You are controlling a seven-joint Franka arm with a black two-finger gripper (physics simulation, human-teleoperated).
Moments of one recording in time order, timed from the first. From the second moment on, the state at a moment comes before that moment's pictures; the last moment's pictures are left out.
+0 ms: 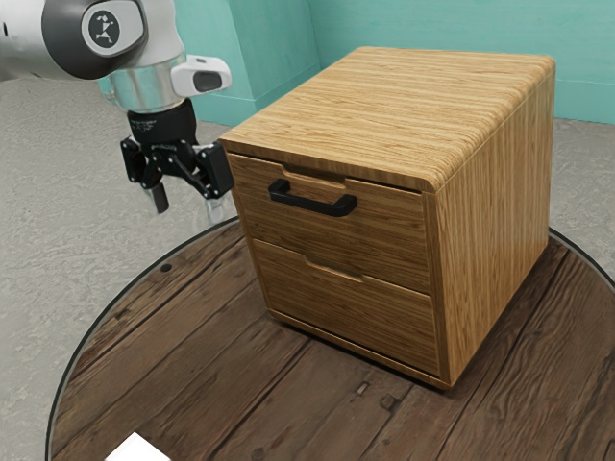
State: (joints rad) arm -0.36 0.11 0.53 -1.27 -0.03 1.28 -0.01
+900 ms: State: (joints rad) arm -0.36 -0.08 0.35 -1.13 -0.10 1.31 0.76
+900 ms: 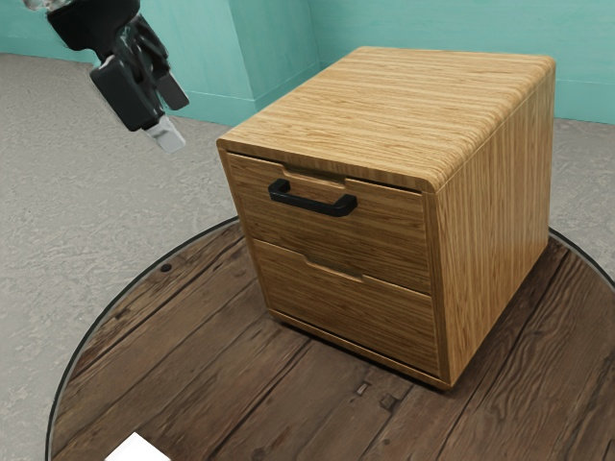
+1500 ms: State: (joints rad) arm -0.36 -0.34 0.18 -1.77 0.04 1.84 1.24
